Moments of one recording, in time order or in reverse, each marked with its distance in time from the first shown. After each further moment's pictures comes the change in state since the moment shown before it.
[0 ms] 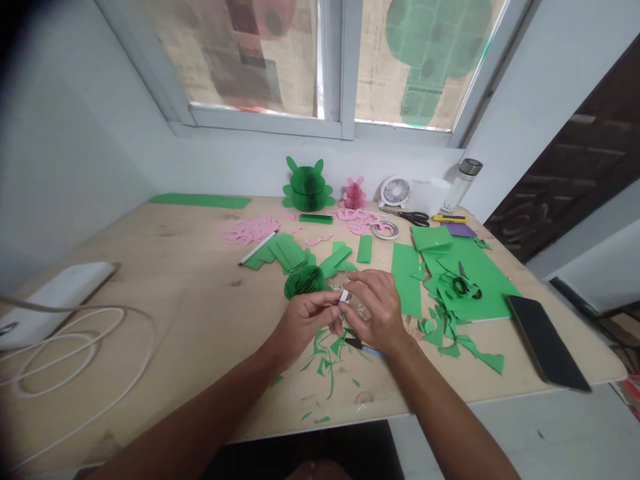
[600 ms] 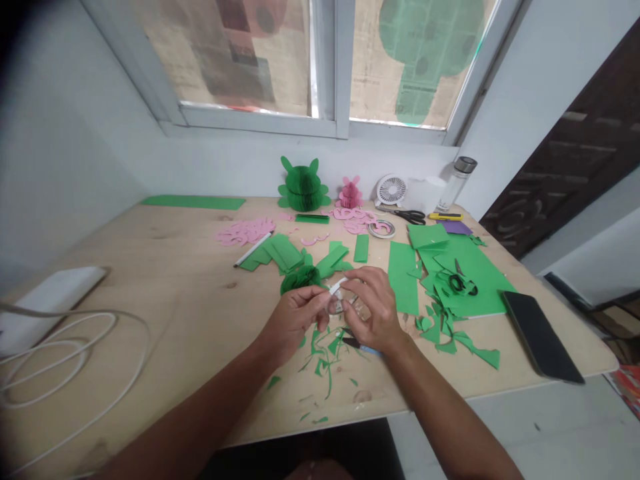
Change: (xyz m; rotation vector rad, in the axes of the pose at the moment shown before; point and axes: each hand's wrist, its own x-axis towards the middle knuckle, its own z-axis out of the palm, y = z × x) left_hand 0.007 -0.001 -0.009 -0.131 0.057 -0.060; right_hand -0.003 0.002 0.002 0.151 0.046 0.067
